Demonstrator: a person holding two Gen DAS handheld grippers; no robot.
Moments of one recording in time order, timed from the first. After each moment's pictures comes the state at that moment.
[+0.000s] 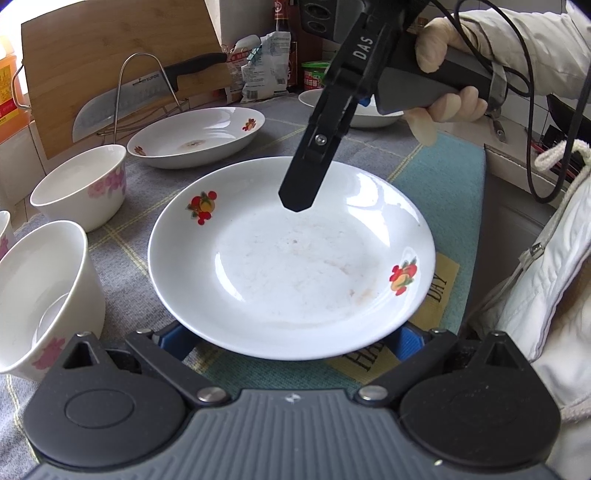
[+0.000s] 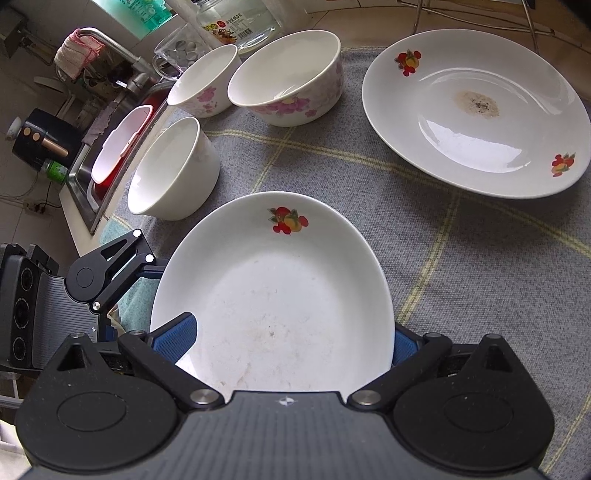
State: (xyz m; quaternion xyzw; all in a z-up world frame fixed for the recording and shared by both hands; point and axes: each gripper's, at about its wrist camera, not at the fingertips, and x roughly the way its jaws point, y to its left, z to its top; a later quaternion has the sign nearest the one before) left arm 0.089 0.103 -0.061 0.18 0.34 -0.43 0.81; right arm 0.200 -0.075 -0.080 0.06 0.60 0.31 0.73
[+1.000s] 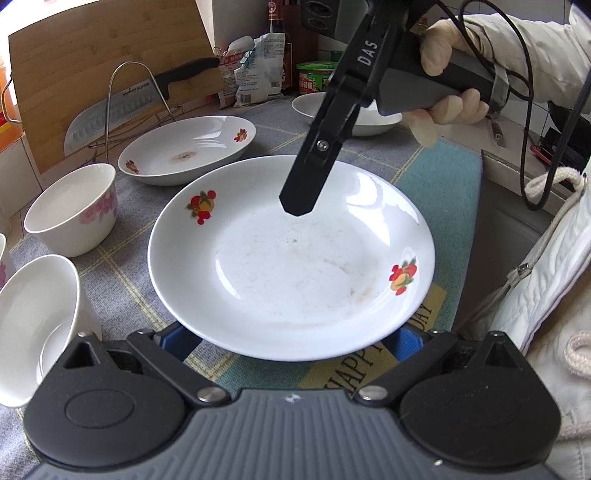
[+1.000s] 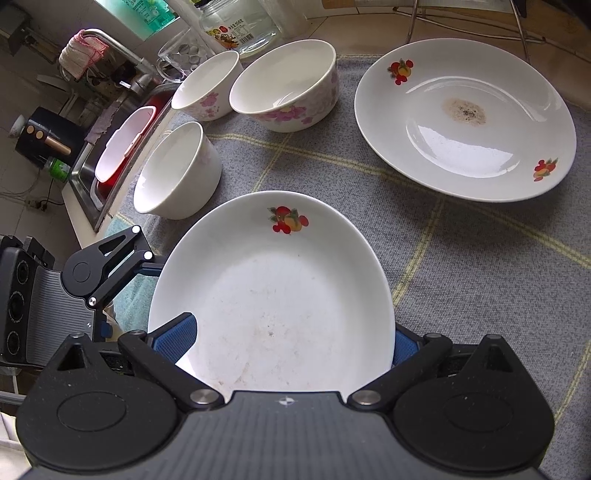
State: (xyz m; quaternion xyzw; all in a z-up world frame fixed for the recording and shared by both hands) left arm 0.091 0.083 -0.046 0.19 0.35 -0.43 0.81; right arm 0.198 -0.090 -0.065 0.06 0.60 0.31 0.74
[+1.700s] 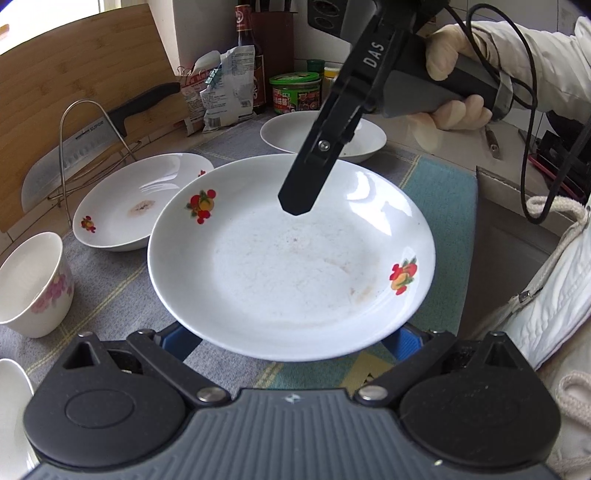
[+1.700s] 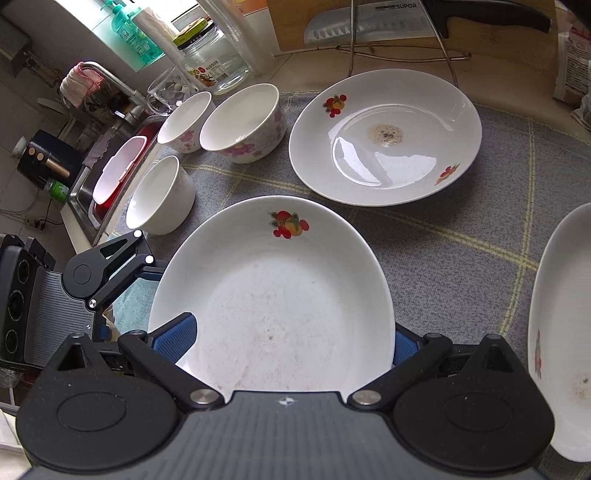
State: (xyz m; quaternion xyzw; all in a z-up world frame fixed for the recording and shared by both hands) left arm 0.105 0.011 -0.032 0.21 0.34 -0.45 0.80; right arm 0.192 -0.165 -0.043 0.07 0.57 0.30 0.76
